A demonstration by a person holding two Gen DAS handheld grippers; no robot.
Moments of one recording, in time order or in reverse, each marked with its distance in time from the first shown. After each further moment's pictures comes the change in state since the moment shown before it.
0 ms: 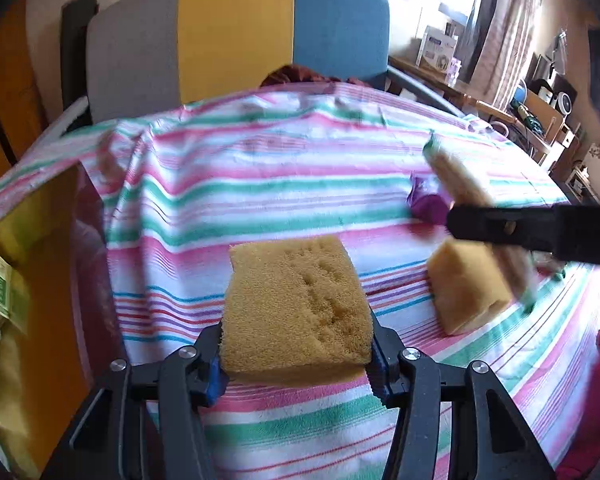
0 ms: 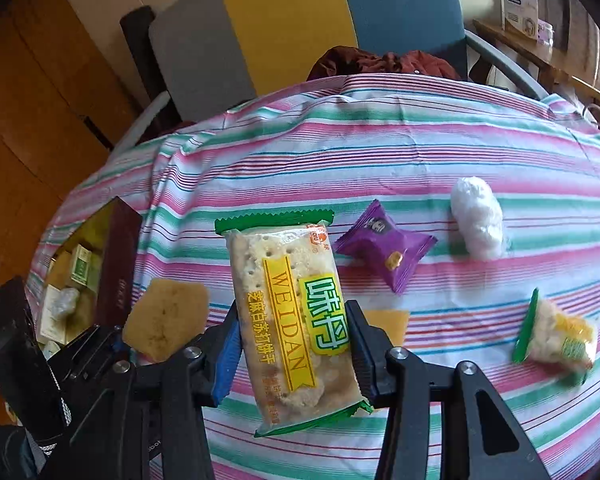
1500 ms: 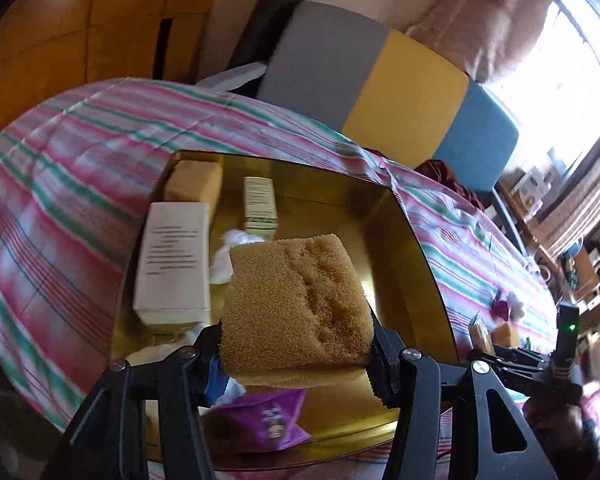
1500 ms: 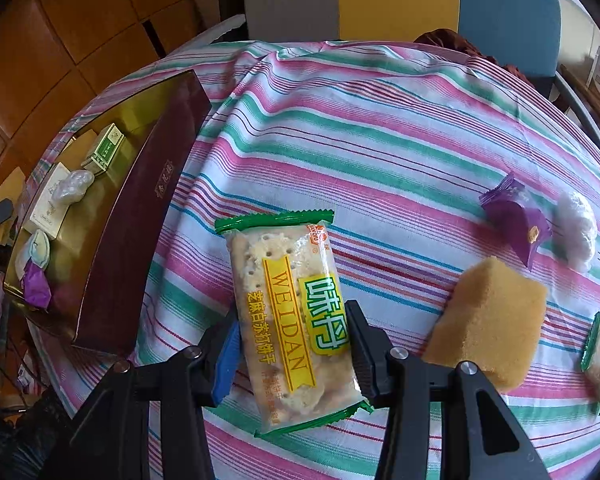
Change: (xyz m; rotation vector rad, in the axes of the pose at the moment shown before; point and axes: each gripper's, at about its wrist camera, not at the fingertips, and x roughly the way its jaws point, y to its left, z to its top) left arm -0.158 0.231 -0.089 -0.549 -0.090 0.088; right arm 0.053 0.086 -0.046 -0.309 0.157 0.000
